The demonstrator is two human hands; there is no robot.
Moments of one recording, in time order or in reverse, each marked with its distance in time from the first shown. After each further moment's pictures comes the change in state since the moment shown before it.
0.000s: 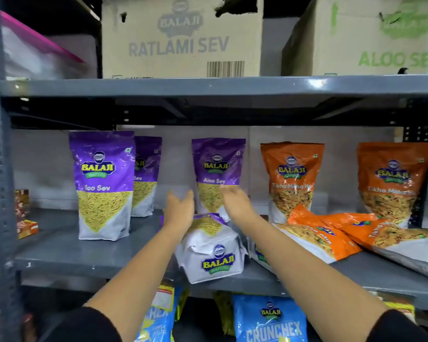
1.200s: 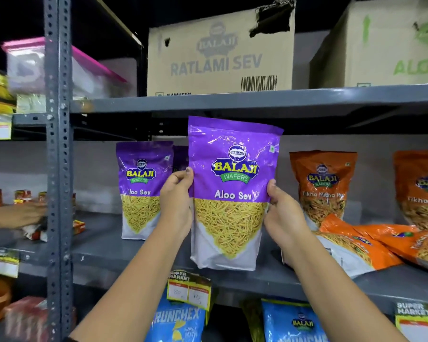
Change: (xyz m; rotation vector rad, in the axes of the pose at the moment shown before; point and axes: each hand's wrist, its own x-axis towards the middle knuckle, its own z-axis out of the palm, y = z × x) left_hand -0.016 0.045 -0.082 -0.807 -0.083 0.240; right_hand -0.012 0.005 -0.002 1.136 -0.102 0.022
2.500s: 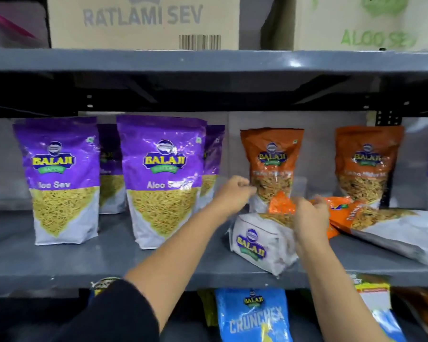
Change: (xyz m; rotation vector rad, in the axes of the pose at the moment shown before) left_hand -0.024 -0.149 0.140 0.961 -0.604 -0.250; right_hand -0.028 -0.069 -0.110 -0.530 0.767 -0.362
